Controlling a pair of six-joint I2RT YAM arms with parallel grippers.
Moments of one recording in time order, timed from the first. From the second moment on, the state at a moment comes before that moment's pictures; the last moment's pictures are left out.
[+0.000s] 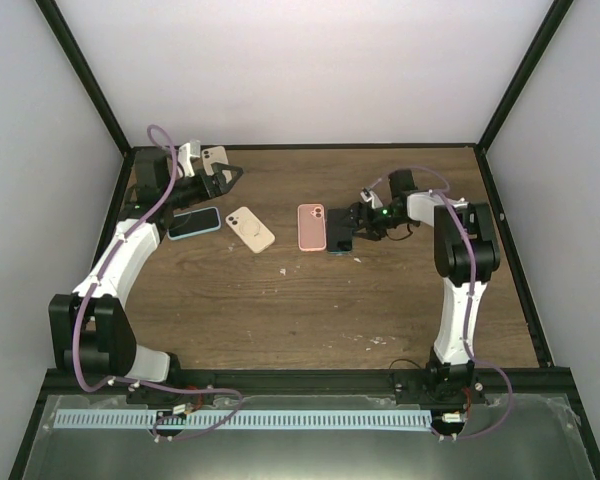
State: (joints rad) left arm -0.06 1.42 1.11 -0.11 0.69 -0.53; right arm 0.13 2.11 1.36 -0.45 -0.90 0.25
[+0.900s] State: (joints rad) left arm -0.11 1.55 1.16 -0.44 0.44 -0.11; right arm 0.15 2.12 1.43 -0.55 -0.91 0.15
